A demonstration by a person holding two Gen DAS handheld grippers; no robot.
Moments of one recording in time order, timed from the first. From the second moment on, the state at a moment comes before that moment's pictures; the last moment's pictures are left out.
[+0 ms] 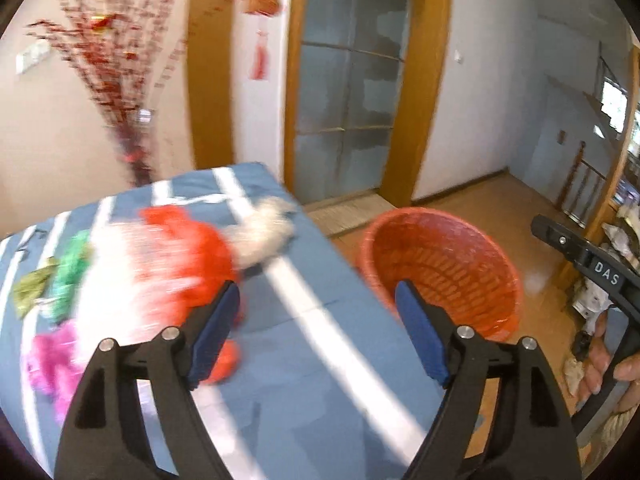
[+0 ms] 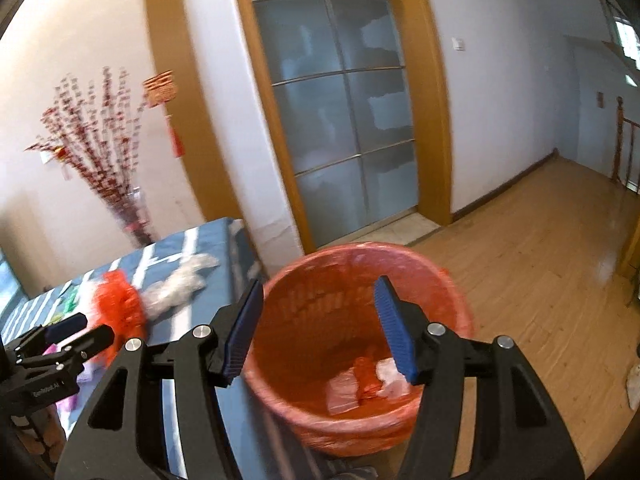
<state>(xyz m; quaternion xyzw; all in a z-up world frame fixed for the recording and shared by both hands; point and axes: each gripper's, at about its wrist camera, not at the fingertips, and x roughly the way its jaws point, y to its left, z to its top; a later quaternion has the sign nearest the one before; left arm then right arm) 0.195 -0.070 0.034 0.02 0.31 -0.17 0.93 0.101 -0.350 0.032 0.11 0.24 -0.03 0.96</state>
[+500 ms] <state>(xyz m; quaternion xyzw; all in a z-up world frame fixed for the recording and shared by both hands) 0.161 0.116 0.022 0.00 0.31 0.03 0.95 0.120 -0.172 0.036 0.06 0.29 0.18 0.94</state>
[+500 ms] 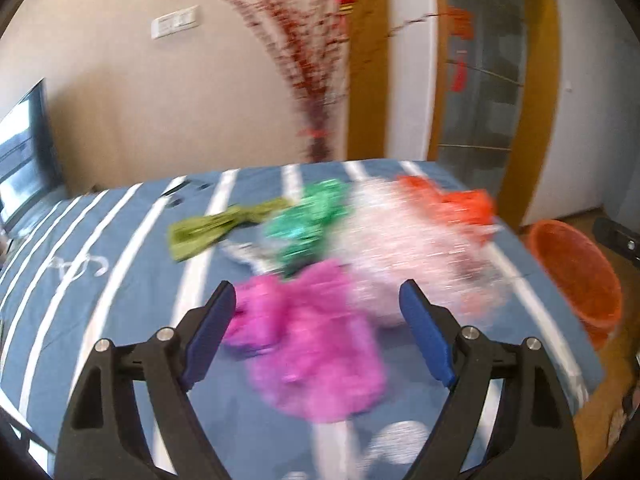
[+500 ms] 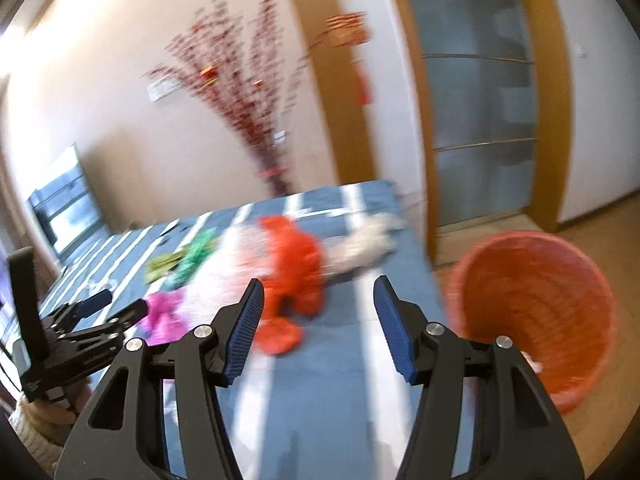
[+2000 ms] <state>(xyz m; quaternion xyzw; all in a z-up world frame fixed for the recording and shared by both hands) 0.172 0.192 -0.020 -0.07 0.35 0.07 0.93 0.143 -0.125 0.039 -0.01 0.29 0.17 0.94</state>
